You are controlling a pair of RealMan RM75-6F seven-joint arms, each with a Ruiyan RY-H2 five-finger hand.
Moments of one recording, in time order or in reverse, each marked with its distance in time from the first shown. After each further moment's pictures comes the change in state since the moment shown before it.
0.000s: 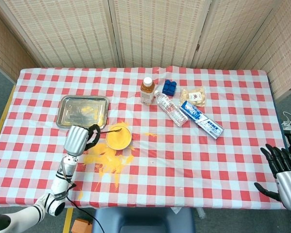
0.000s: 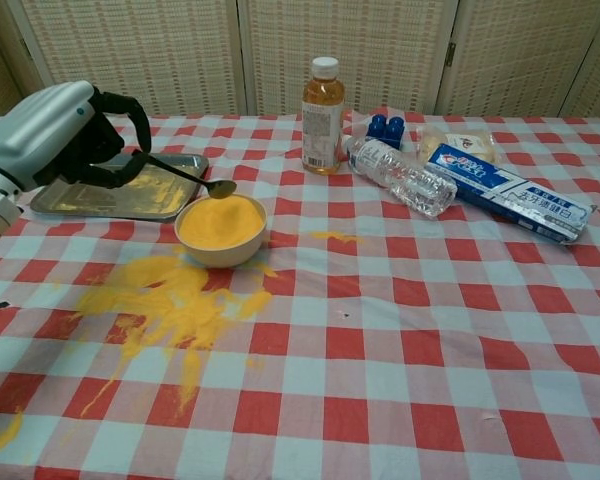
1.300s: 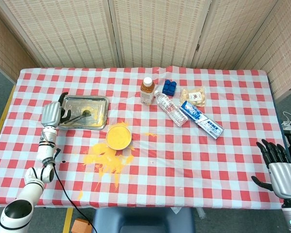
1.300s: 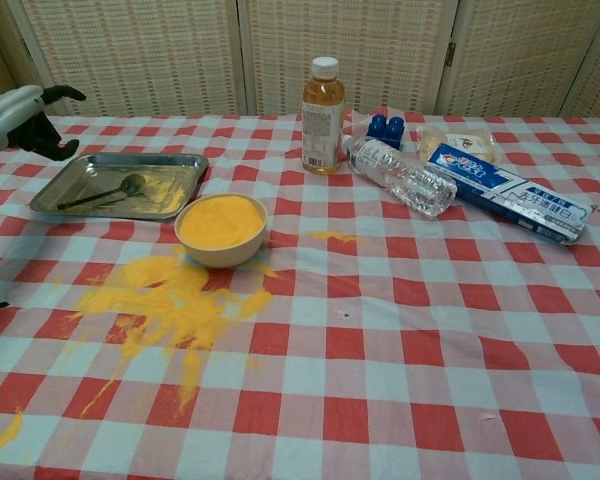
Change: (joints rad) left arm -0.218 -0.114 -0.131 0.719 -0.243 -0.614 -0.368; right arm 0.062 -0.052 0.043 -0.007 0.154 -0.151 -0.110
